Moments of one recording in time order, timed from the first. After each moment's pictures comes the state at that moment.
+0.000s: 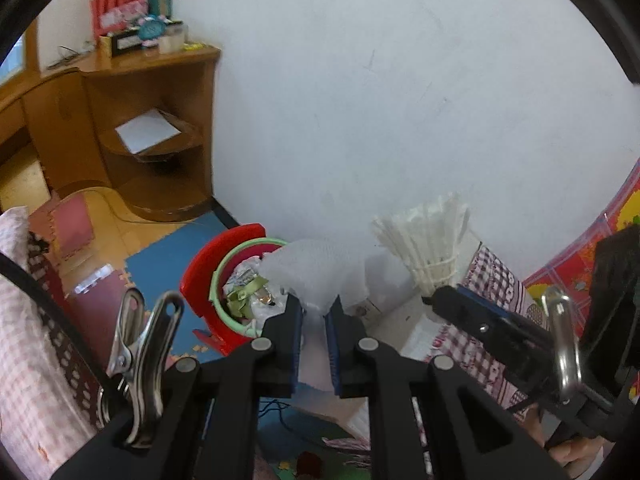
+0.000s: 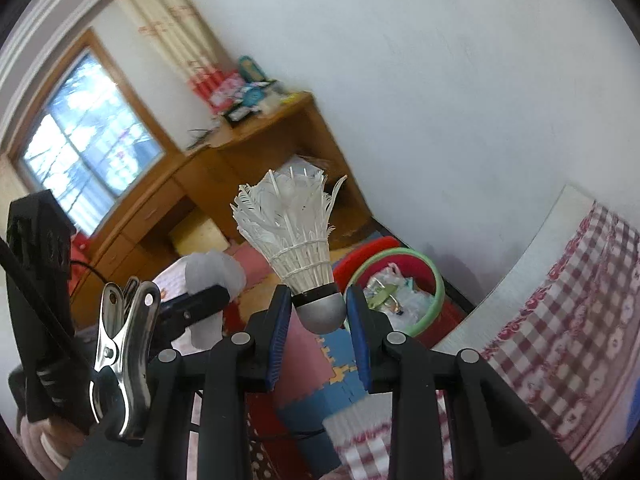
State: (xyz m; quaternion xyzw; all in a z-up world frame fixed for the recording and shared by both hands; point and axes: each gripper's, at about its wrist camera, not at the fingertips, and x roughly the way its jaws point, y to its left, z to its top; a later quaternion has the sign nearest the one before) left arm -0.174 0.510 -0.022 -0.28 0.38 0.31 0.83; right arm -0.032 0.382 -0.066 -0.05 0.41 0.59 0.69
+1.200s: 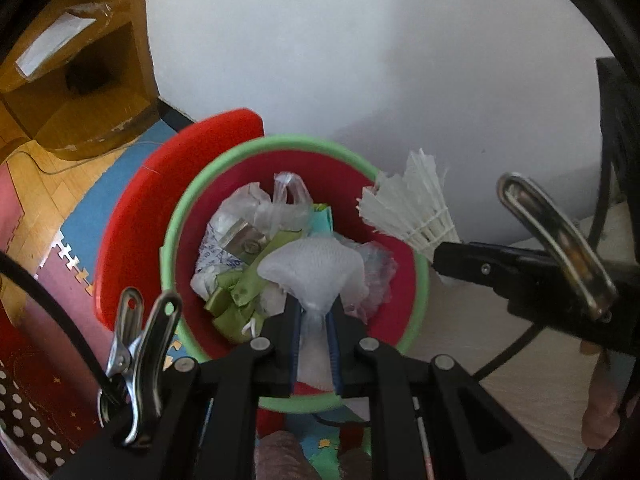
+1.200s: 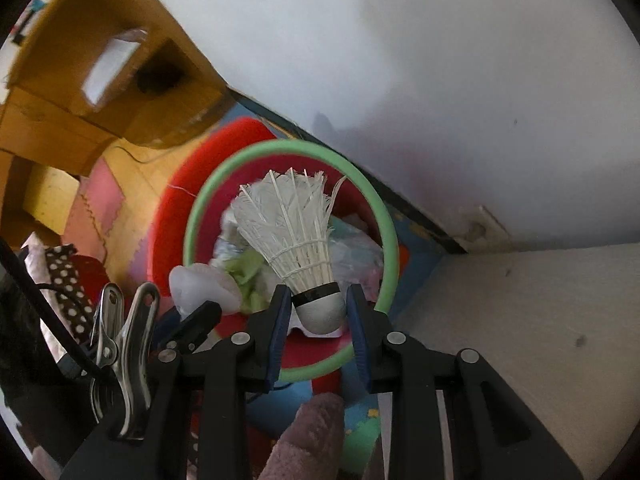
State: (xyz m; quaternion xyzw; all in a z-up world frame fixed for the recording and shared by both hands) left arm -0.074 0.680 -0.341 -0.31 0.54 0.19 0.76; right arm 0.075 0.609 -0.329 -0.22 0.62 0.33 0.67
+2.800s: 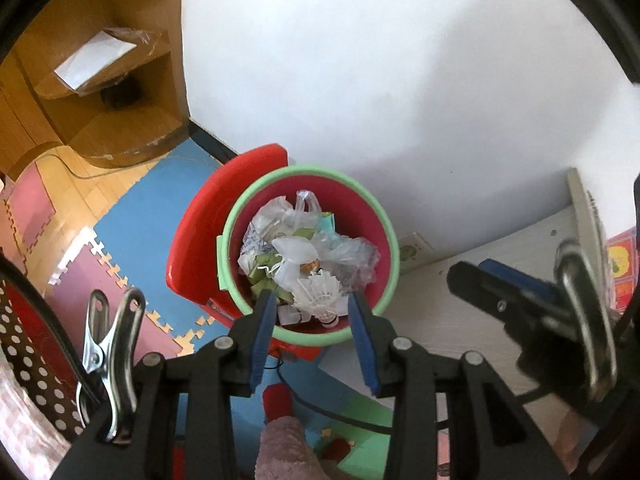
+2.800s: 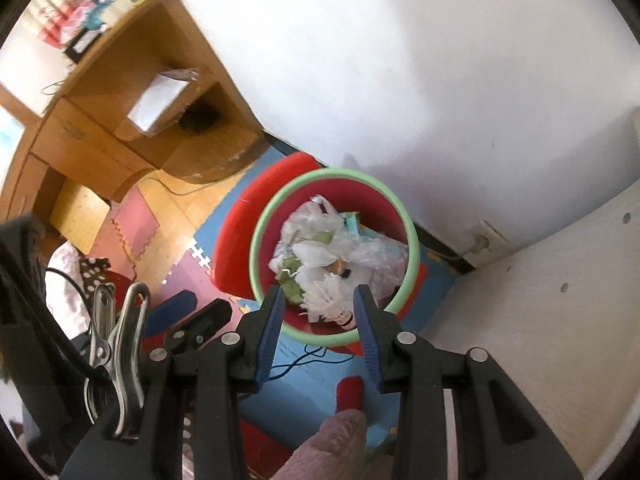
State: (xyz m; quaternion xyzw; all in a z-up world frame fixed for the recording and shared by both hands) left arm -0.137 0.660 -0.218 -0.31 0.51 0.23 0.77; right arm -0.013 0.560 -0.217 -0.16 0.53 0.40 0.73
